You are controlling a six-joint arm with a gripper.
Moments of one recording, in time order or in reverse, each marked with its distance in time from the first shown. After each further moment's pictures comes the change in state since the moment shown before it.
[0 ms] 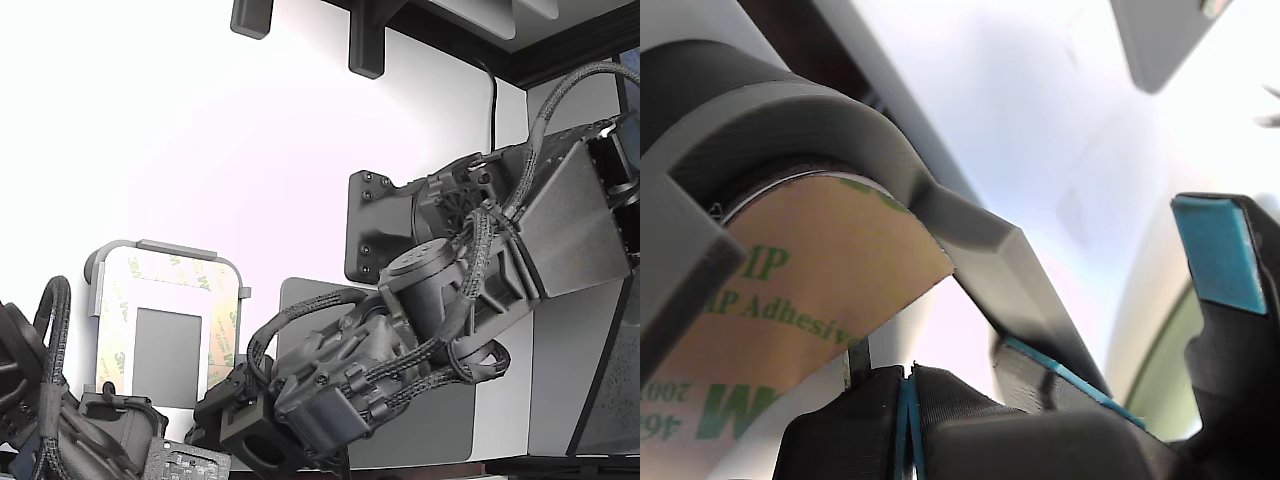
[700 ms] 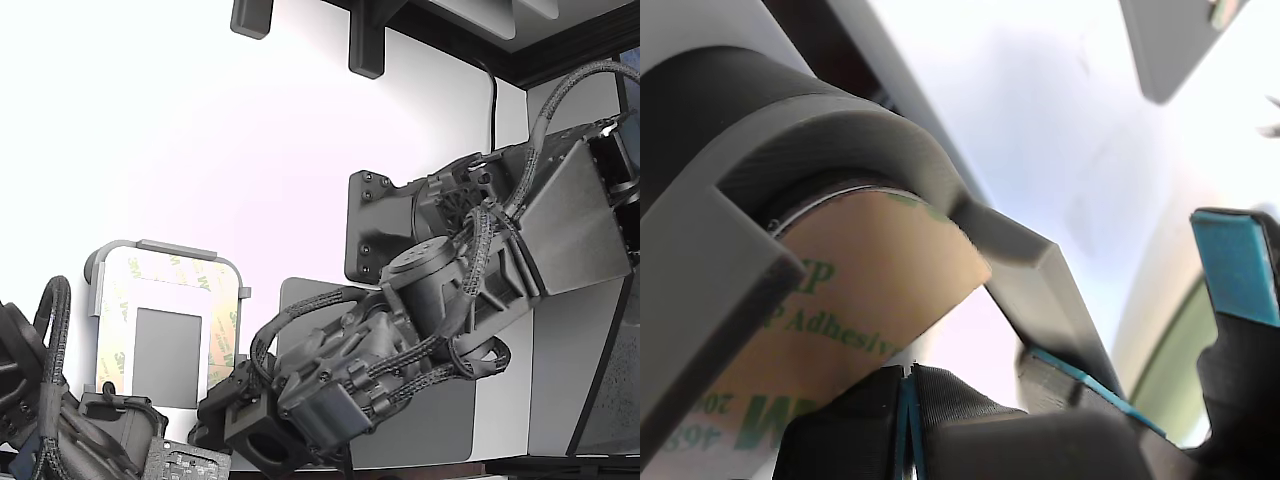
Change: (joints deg) arm 0.0 1.1 2.2 -0.8 -0.4 -0.9
